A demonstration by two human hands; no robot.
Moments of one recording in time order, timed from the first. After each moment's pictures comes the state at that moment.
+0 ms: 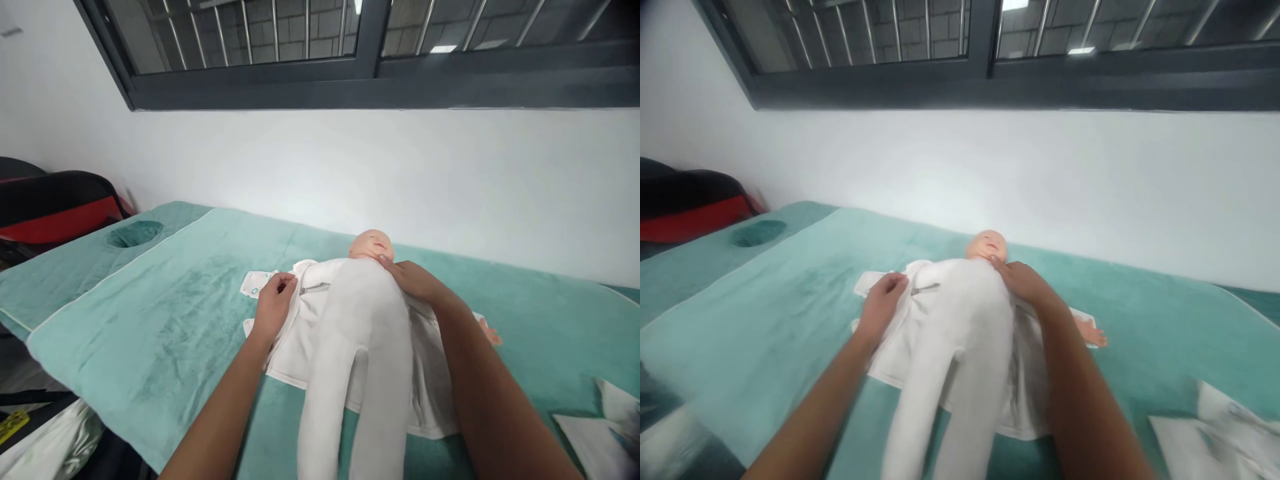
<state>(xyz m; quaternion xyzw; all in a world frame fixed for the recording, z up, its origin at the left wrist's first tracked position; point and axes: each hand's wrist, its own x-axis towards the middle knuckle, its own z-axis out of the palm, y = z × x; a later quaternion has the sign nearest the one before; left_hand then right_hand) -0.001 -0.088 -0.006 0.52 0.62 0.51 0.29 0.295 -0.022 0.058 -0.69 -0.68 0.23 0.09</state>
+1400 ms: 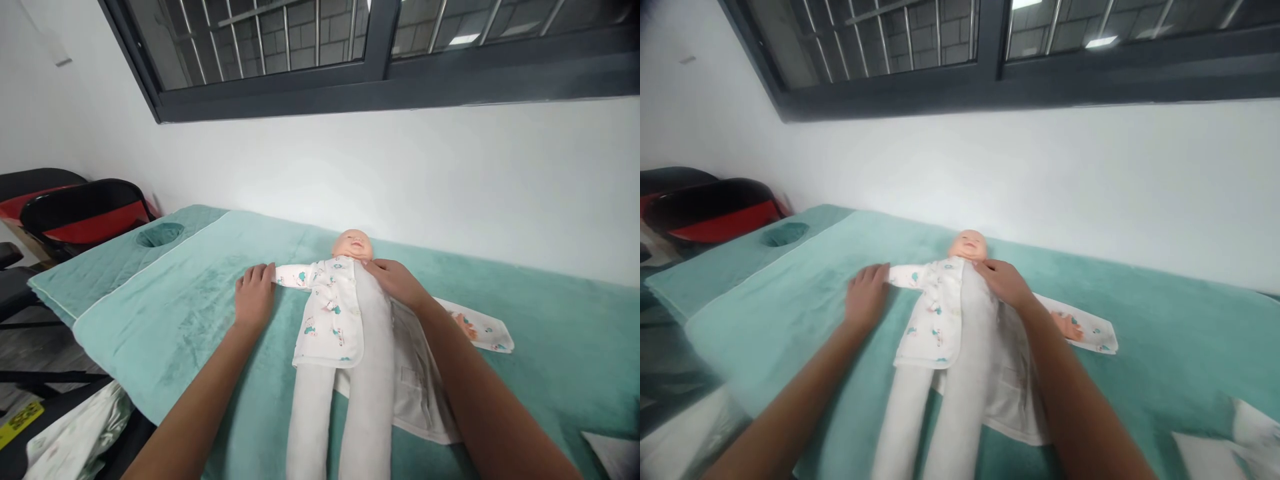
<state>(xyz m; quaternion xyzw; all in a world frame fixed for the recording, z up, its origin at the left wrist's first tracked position) -0.057 -0.088 -0.016 0.66 0.72 0.14 -0.17 0.246 -0.025 0.034 -0.59 -0.71 0.30 0.25</state>
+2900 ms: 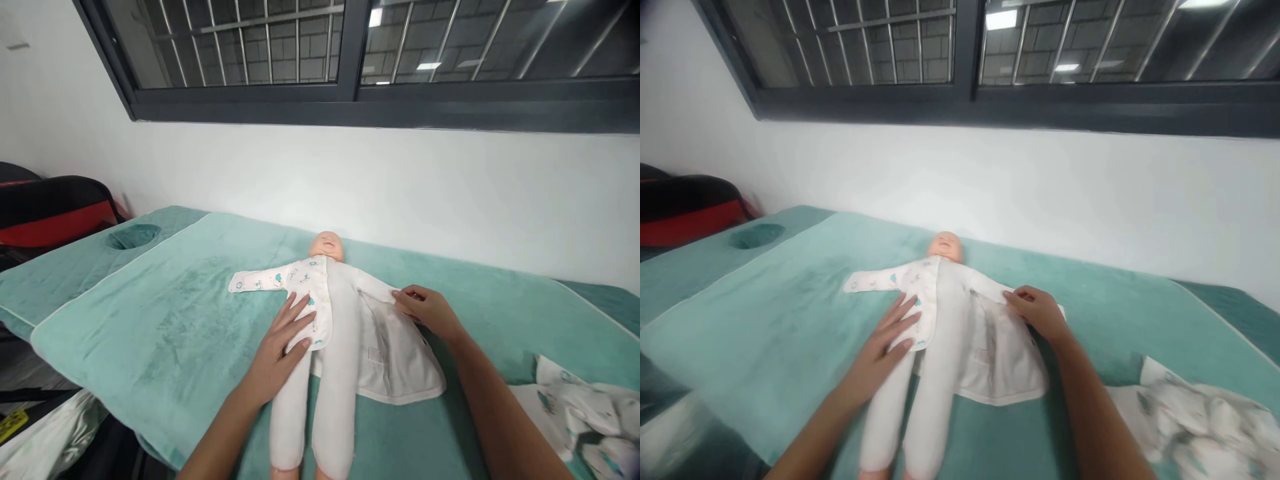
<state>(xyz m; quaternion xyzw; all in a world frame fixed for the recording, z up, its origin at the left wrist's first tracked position) 0.021 -0.192 -0.010 0.74 0.45 0.41 0.29 0.359 -0.097 0.009 -0.67 -0.62 0.28 0.31</state>
